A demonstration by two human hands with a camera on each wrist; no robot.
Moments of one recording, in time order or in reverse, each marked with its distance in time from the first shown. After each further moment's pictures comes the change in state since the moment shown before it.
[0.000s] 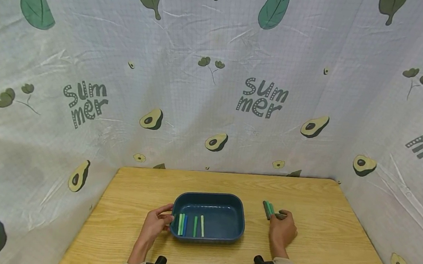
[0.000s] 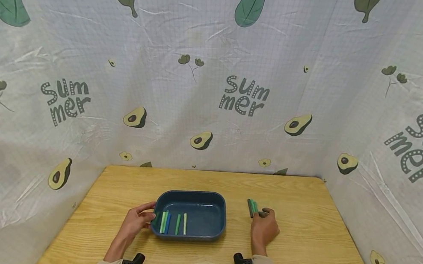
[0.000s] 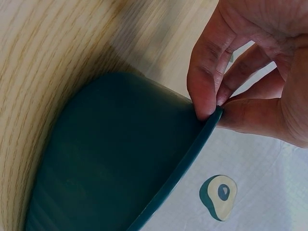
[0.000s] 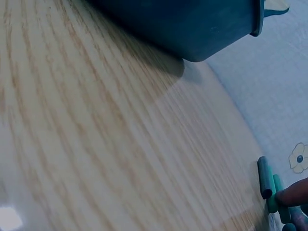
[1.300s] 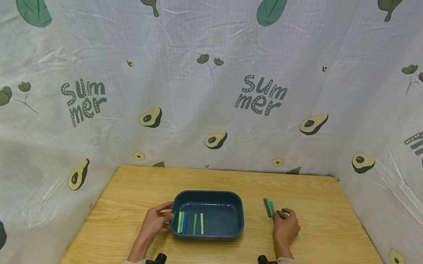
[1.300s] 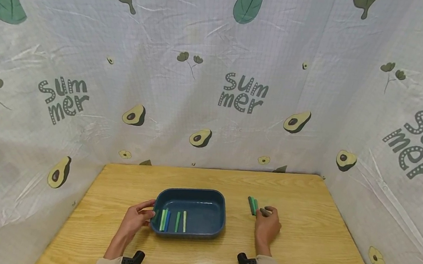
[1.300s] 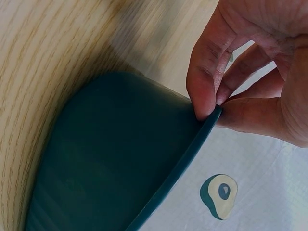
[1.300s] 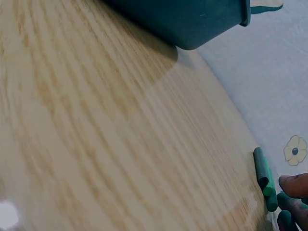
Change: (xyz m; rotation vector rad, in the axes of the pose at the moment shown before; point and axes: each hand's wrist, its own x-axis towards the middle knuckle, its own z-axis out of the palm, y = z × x) left_hand 0.000 0.001 -0.001 0.005 -0.018 -0.006; right_hand 0.006 0.007 -0.015 0.104 -0.069 0.028
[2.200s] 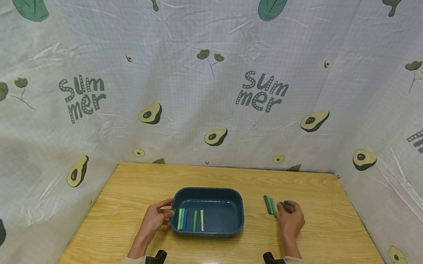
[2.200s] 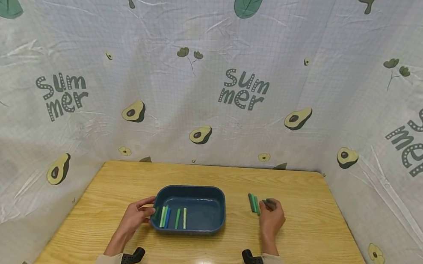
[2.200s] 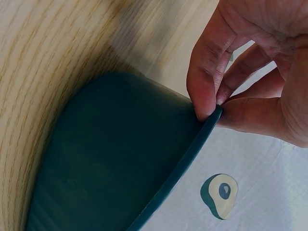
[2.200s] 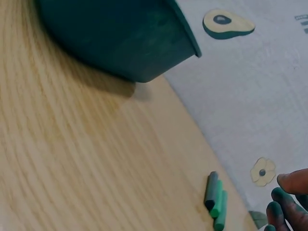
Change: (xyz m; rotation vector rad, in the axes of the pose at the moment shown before) left_hand 0.002 0.001 0.002 0.003 0.021 -0.018; right_hand 0.005 -0.025 -0.017 0.071 -0.030 -0.031
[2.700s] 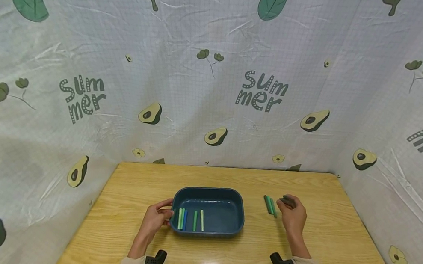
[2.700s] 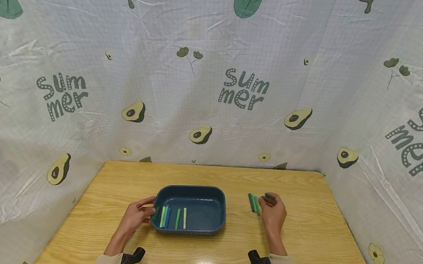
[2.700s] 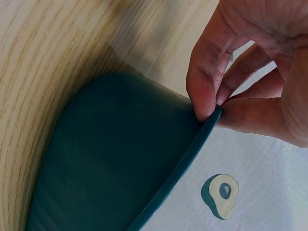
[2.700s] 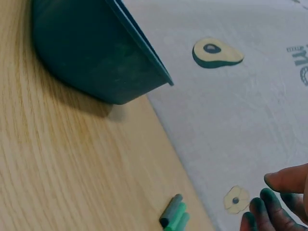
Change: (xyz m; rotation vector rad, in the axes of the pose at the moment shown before) left_hand 0.000 0.000 -0.001 0.005 -0.005 0.000; right_hand 0.003 -0.026 -0.019 0.008 -0.201 -0.033
